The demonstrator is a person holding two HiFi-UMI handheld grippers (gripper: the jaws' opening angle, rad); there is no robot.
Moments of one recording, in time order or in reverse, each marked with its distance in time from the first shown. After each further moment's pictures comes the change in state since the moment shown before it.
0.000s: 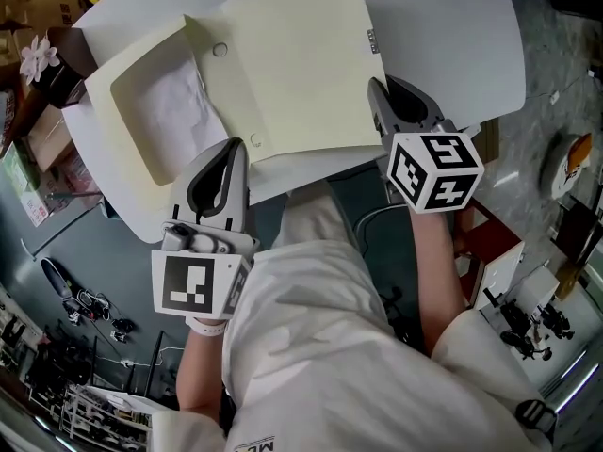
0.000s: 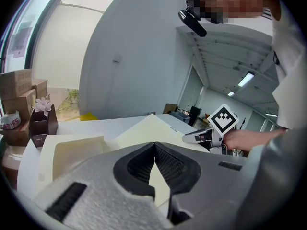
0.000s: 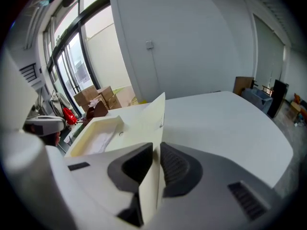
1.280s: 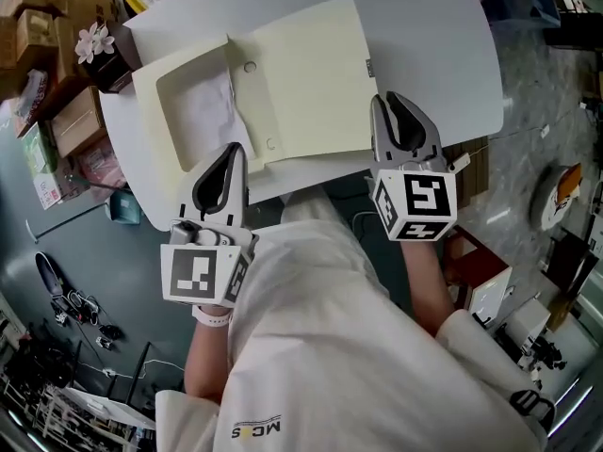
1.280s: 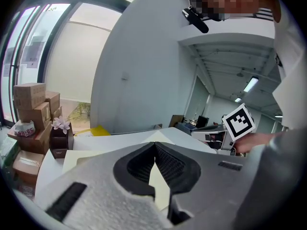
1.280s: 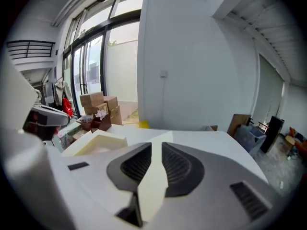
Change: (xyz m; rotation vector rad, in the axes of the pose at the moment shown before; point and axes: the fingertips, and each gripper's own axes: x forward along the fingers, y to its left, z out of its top) left arm -0.069 0.005 0.059 -0.006 -0.137 0.093; right arm -0.083 0.055 0.085 -0.228 -0.252 -0.096
